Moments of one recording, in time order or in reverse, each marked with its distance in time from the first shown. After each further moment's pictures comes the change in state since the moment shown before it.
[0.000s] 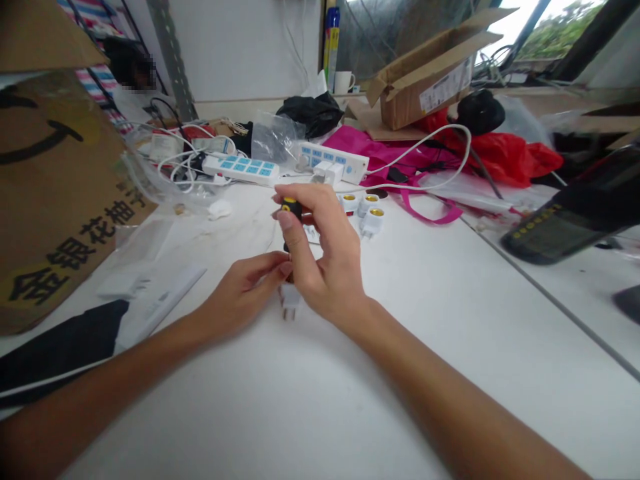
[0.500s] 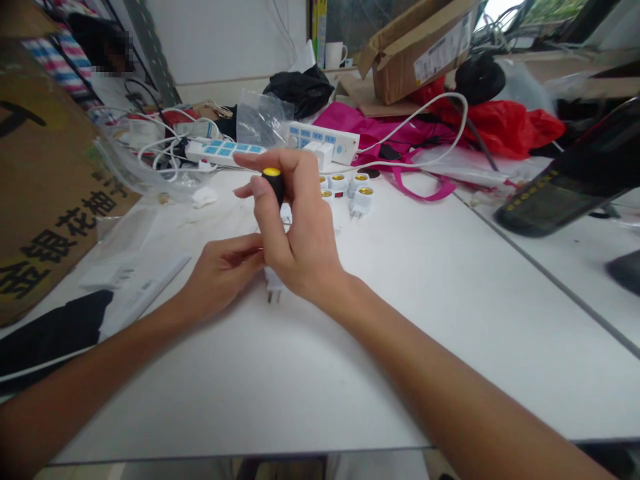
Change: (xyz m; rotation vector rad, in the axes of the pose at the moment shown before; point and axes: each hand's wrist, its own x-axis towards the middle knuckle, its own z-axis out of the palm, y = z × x) left_hand 0.001 0.000 0.001 -0.015 0.059 -0.003; right_hand 0.001 -0.005 0.005 0.085 -0.006 0.087
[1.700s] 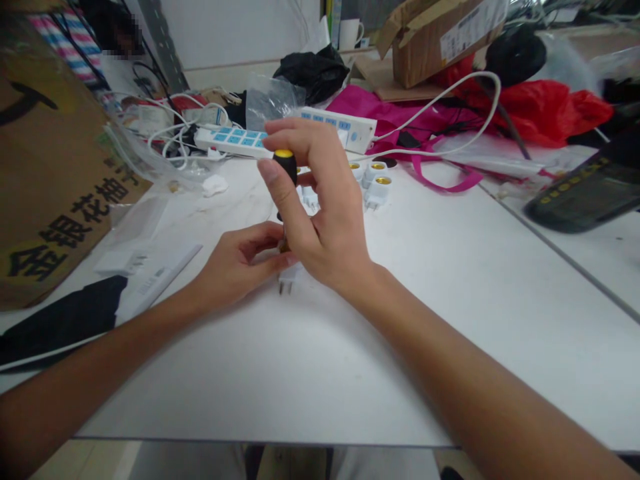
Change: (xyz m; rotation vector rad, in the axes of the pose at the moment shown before) left_hand -0.001 -0.005 0.005 -0.072 -0.014 -0.047; right_hand 0.003 0.007 -0.008 -0.130 0.016 -0.110
